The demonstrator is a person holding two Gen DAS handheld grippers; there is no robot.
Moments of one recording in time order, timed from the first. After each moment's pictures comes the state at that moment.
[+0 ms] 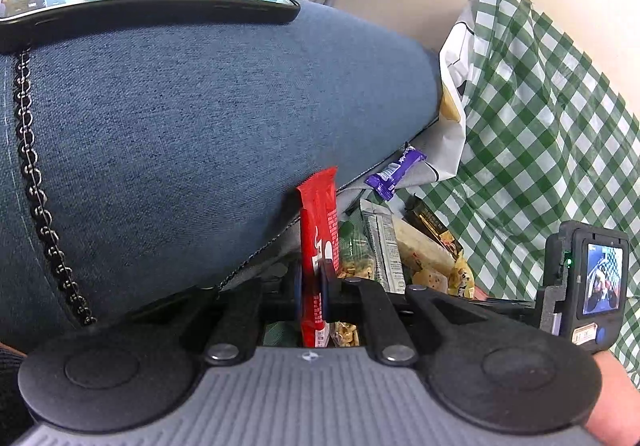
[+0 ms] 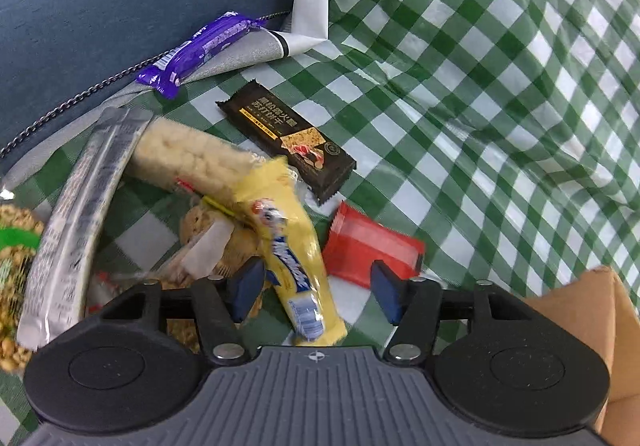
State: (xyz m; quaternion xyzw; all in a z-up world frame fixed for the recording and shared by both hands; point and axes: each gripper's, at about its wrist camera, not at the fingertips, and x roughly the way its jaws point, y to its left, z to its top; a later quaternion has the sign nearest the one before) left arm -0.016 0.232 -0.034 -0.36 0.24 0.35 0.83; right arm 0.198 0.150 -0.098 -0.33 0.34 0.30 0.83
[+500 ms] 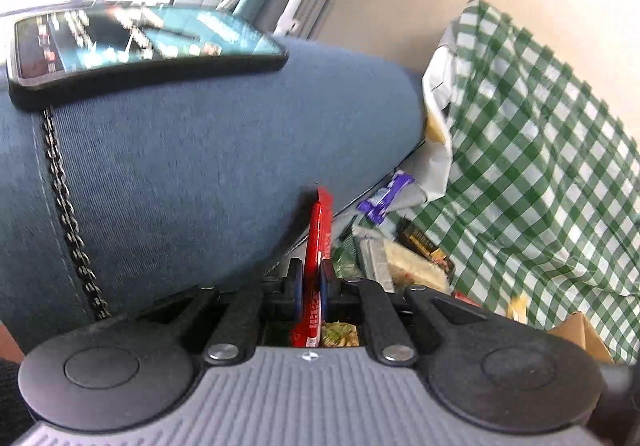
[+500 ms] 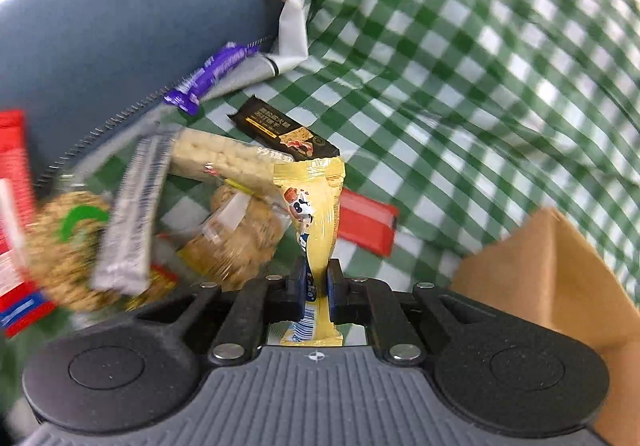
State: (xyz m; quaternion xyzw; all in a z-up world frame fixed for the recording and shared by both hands) left arm -0.032 0.223 -0.017 -0.32 0.21 0.36 0.85; right arm 0.139 0.097 -0.054 -0.28 0.34 0.29 0.85
